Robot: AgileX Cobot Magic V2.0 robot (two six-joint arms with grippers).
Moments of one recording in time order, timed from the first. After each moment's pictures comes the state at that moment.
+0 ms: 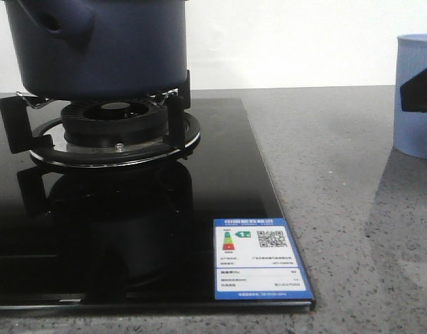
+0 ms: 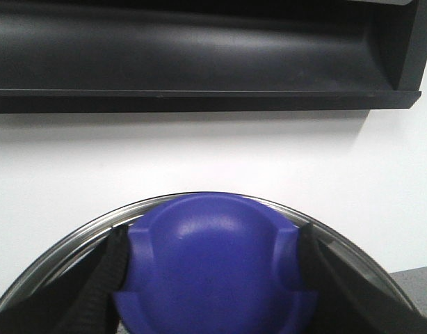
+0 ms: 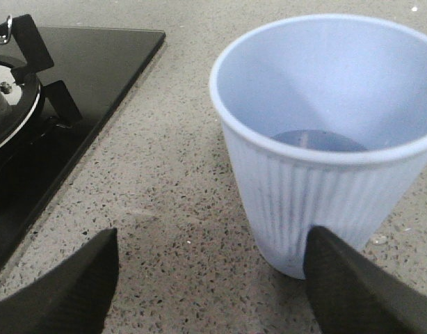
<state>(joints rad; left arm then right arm) -0.29 0.95 -0.94 -0.56 -0.01 0.51 0.28 0.89 -0.37 0.20 -0.06 -0.08</state>
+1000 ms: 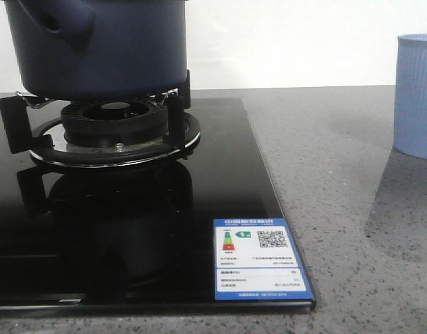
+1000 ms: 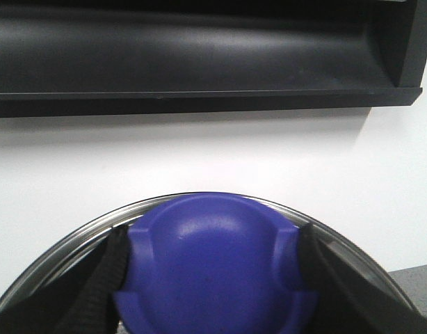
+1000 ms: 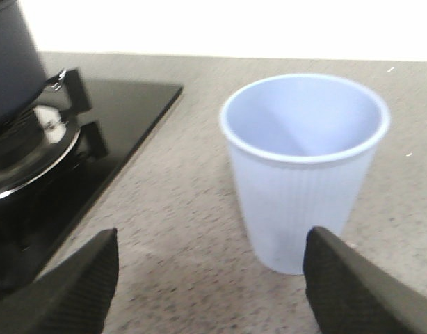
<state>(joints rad) -0.29 0.95 -0.94 -0.54 -0.01 0.51 0.26 0.60 -0.29 0.18 -0.01 -0.08</state>
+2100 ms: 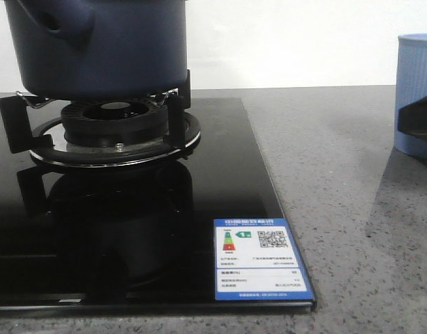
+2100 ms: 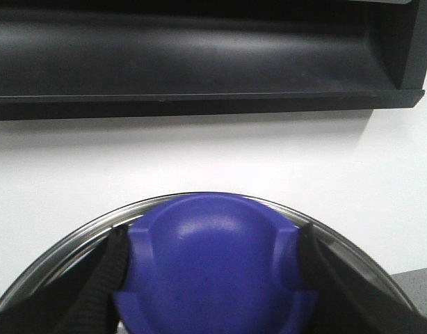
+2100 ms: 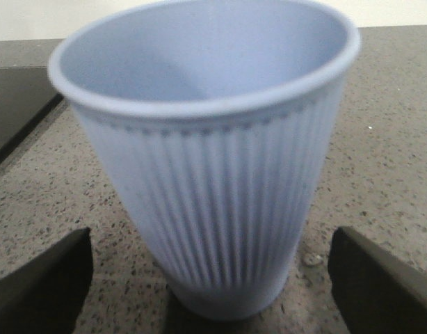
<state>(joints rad) -0.29 0.95 -0.94 -0.54 -0.01 0.51 0.24 1.18 -0.21 0.24 -0.66 -0.08</state>
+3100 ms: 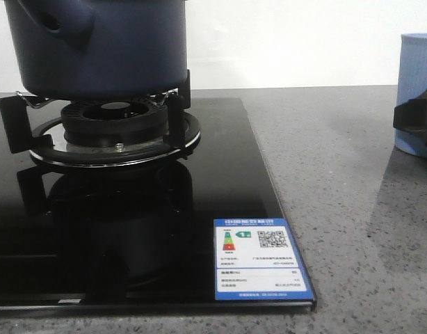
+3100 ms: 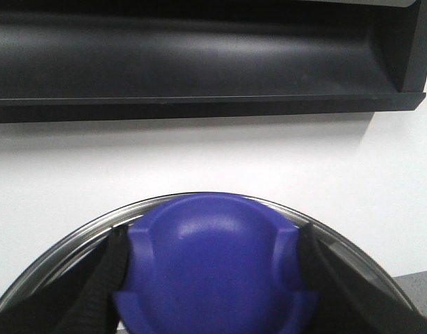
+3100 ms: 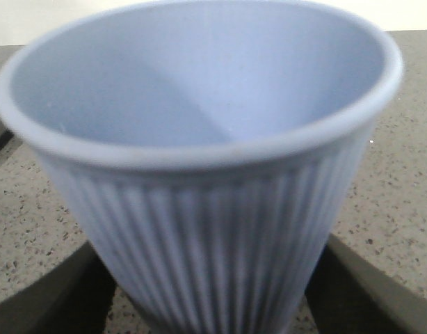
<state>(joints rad) -0.29 0.95 -0.94 -0.54 -0.02 0.51 0.24 1.30 -0.26 0.25 -0.75 -0.08</state>
